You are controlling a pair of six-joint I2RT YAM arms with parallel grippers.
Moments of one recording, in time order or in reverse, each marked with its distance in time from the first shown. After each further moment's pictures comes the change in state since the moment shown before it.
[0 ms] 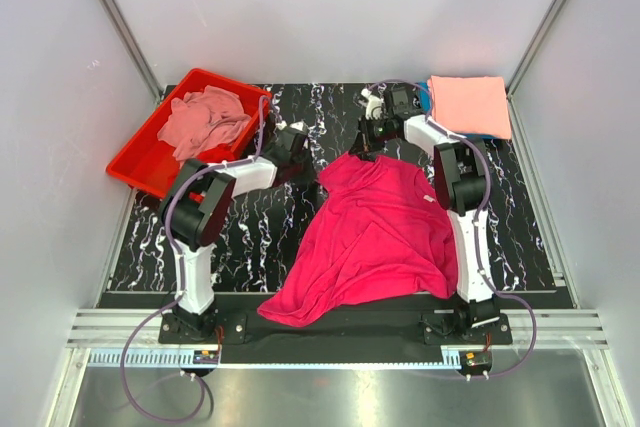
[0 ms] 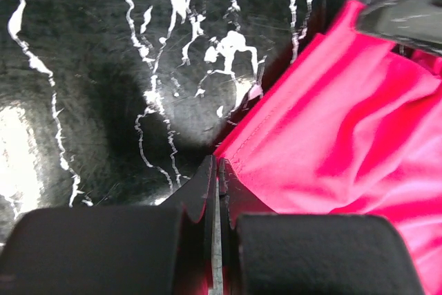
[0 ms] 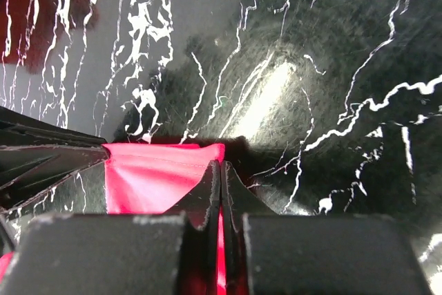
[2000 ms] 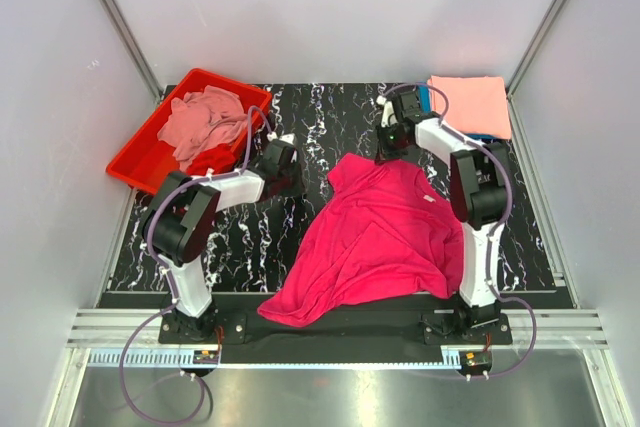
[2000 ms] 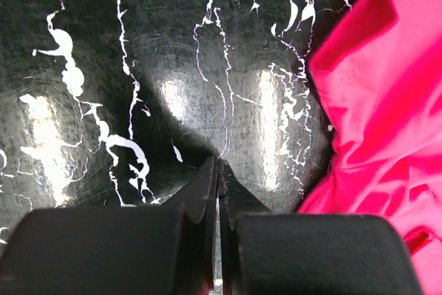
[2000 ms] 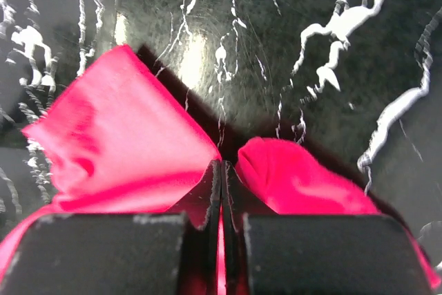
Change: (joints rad) left arm 0.005 -0.155 -0.198 0.002 -0.017 0.059; right arm 0.005 -0.237 -0.231 -0.106 0.391 -0.002
